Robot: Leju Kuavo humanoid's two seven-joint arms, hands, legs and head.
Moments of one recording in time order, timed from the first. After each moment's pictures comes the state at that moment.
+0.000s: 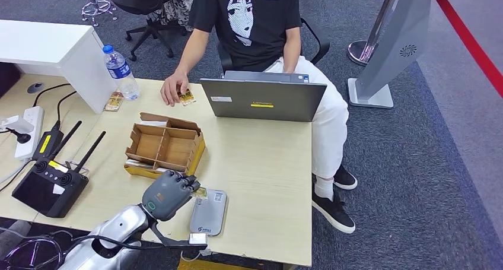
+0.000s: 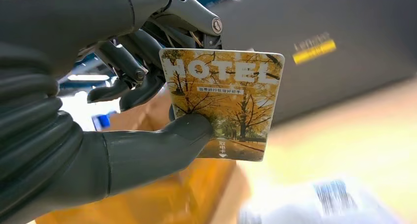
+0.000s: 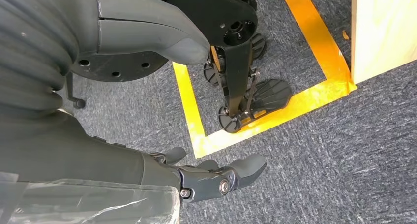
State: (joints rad) left arm -0.15 0.38 -0.61 -1.41 -1.15 0.27 -0.25; right arm -0.06 -0.01 -0.12 -0.18 -0.37 -0.09 0.01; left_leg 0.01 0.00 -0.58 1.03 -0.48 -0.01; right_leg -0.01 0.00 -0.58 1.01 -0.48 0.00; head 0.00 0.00
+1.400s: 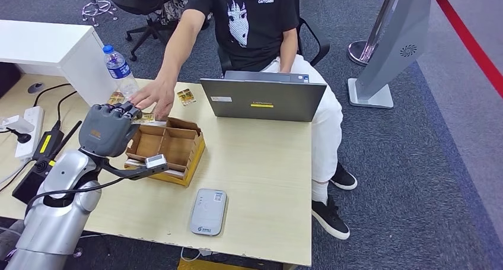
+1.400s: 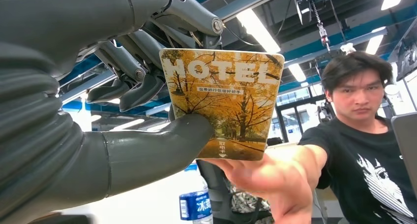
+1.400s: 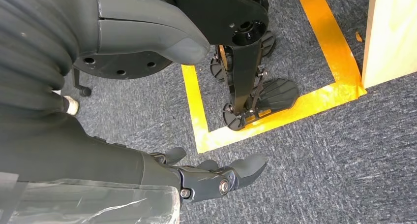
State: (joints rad) left arm -0.31 0.34 -0.18 -1.45 -1.14 0.23 -0.32; right arm -0.06 0.00 -0.11 -0.18 -0.32 -0.07 0.02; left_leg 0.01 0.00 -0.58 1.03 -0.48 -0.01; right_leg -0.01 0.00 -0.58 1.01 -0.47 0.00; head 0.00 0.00
